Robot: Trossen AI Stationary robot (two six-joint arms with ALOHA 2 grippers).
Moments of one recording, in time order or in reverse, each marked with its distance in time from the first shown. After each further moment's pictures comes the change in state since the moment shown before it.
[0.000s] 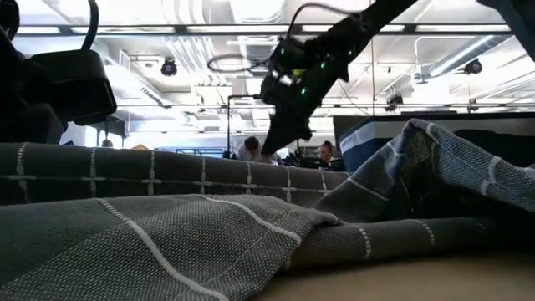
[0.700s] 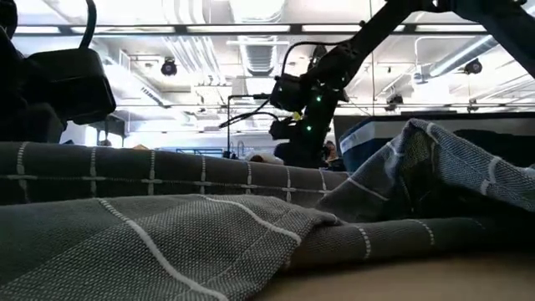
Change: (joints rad) left arm -0.004 0.001 0.000 0.004 -0.021 -0.004; right arm -0.098 0.070 0.021 -0.094 0.373 -0.042
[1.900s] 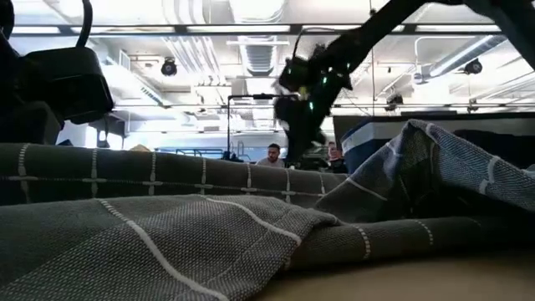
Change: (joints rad) left arm -0.006 0.001 -0.002 0.009 -0.008 -0.003; right arm -0.013 -0.076 0.023 -0.016 -0.621 -0.009
